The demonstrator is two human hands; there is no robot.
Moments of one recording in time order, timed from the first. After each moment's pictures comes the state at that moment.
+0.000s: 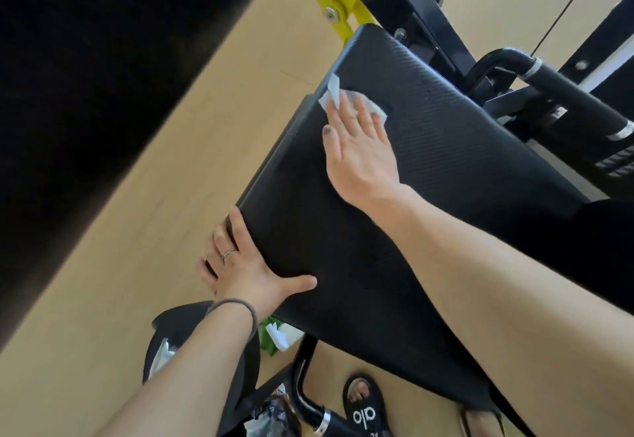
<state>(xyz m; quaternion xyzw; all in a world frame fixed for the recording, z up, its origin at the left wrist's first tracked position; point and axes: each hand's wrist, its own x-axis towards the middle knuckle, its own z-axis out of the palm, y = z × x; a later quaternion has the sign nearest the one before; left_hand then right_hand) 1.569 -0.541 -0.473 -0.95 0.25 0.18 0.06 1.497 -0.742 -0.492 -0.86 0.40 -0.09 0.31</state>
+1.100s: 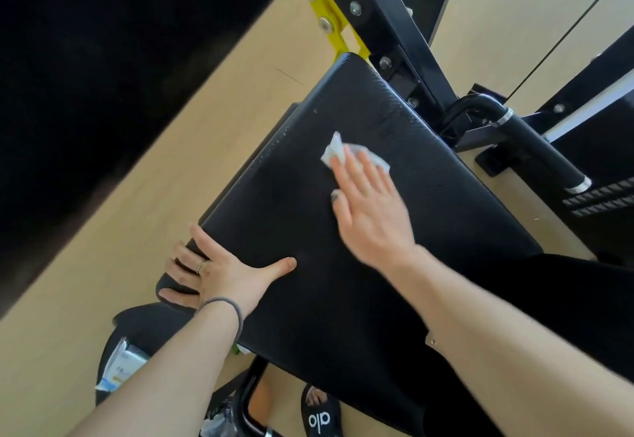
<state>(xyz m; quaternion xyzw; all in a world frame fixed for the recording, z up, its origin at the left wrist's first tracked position) 1.544 -0.598 -0.463 -0.97 0.04 0.23 0.01 1.424 -0.764 -0.523 -0.90 0.34 -0.08 0.26</state>
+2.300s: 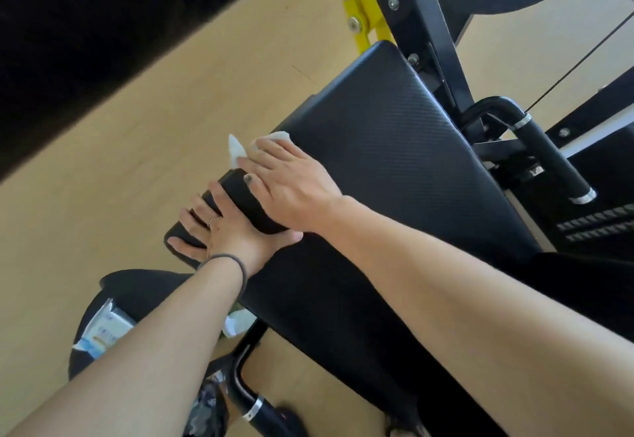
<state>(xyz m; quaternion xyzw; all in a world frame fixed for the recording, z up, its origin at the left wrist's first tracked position) 1.546 -0.583 -0.469 -0.97 0.08 0.20 -0.04 1.514 -0.703 -0.486 -0.97 0.07 -0.06 0.21</state>
